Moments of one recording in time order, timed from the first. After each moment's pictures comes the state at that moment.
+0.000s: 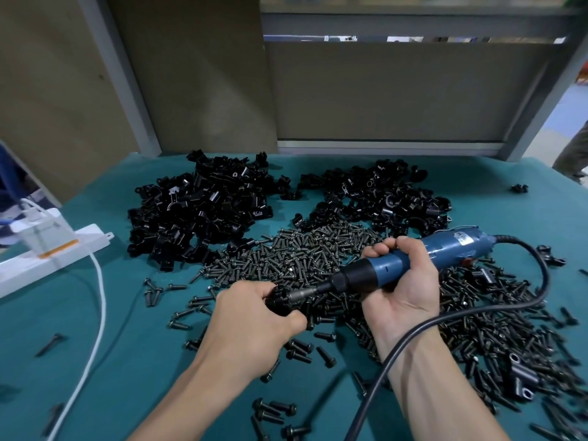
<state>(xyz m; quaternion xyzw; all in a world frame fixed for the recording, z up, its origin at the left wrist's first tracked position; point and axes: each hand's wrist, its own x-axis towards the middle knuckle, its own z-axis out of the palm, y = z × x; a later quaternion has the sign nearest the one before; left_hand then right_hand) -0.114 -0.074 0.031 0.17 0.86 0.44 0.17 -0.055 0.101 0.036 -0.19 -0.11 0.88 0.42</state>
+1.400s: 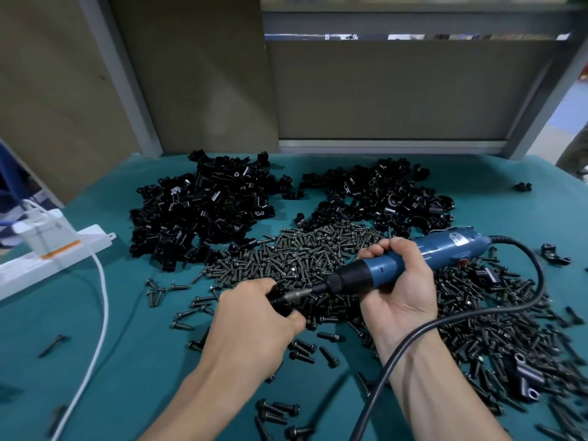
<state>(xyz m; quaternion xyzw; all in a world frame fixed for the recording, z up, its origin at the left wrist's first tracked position) -0.114 -0.072 0.026 0.16 0.88 0.43 0.13 -0.058 0.100 0.028 -0.18 -0.12 0.89 0.39</state>
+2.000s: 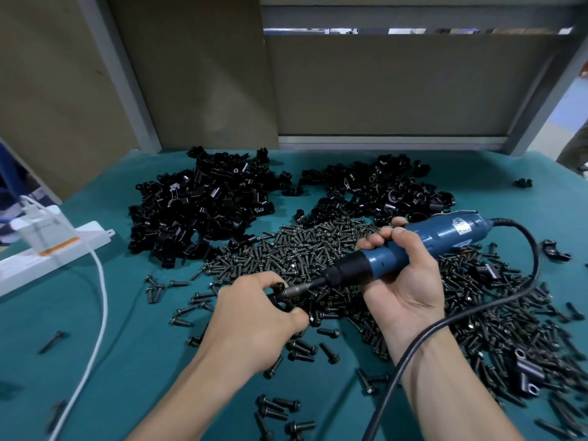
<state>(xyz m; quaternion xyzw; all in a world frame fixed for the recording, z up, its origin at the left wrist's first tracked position) -0.121 -0.073 0.026 0.18 0.86 0.45 0.17 -0.058 0.110 0.025 -0.08 -0.16 0.92 0.35</state>
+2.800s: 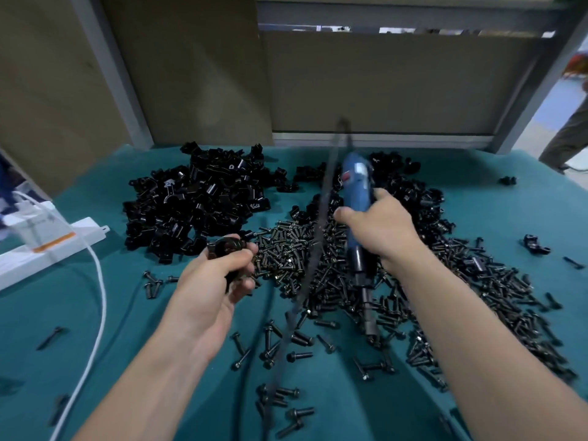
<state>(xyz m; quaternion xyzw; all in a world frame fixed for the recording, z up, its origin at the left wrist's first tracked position) -0.152 -0.089 0.038 0.00 0.55 0.80 0.25 -0.090 0.143 0.063 -0.40 -0.78 0.45 0.19</state>
